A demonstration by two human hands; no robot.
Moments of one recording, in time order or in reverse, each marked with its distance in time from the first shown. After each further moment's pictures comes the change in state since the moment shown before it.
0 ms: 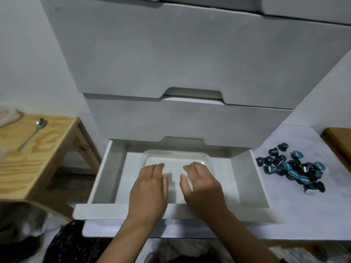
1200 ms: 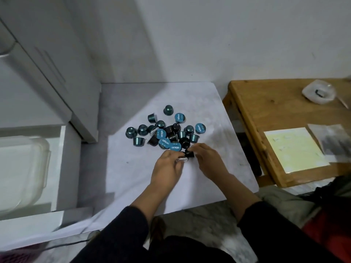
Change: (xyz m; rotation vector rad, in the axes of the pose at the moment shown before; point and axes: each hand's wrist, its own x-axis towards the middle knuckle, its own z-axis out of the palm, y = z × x) left_hand -0.003 0.386 0.326 -0.441 -0.428 0.074; right_hand -0.192 0.479 -0.072 0.208 -0.527 0.457
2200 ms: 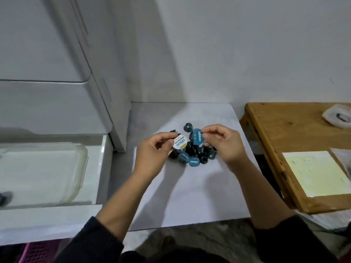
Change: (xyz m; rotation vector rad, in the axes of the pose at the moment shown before) left_hand -0.010 0.042 -0.132 -0.568 0.271 -0.097; right_hand 0.031 -0.093 -0.097 0.983 0.116 0.136
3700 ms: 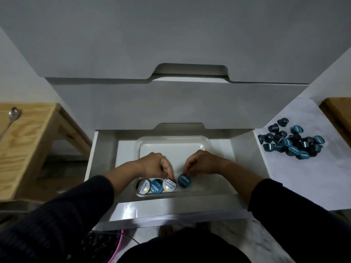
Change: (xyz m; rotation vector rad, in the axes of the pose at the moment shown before) left_hand 0.050 -0.103 -0.426 0.737 -0.866 -0.102; right_hand 0.000 0.014 0.427 -0.604 -0.771 0.283
